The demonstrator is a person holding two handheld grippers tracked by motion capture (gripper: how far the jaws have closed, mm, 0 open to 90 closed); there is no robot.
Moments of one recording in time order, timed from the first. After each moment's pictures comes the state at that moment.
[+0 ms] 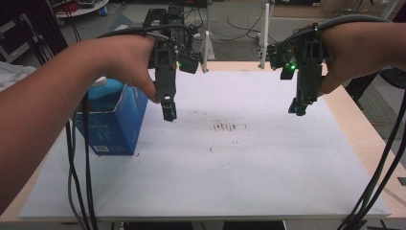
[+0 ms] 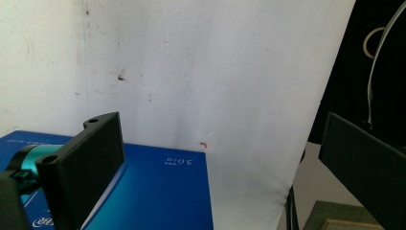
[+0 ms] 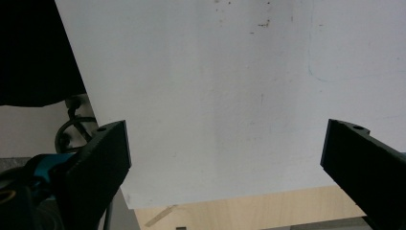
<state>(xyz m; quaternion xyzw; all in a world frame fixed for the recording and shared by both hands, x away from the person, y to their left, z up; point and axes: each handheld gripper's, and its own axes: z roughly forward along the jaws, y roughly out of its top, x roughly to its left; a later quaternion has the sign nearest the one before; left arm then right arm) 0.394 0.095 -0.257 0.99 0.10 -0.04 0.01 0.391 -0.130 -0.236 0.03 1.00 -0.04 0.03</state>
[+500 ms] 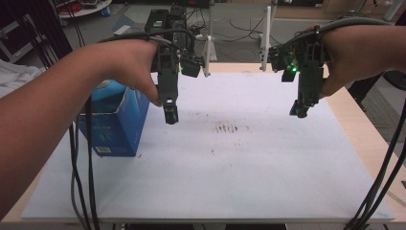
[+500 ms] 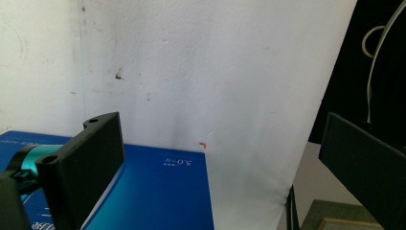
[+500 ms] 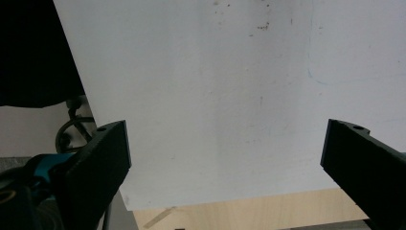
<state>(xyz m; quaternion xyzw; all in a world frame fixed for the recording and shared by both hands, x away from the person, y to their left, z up) 0.396 0.095 -0.262 0.99 0.10 -0.04 0.01 0.394 -0.129 -0.237 0.03 1.00 -0.04 0.02</state>
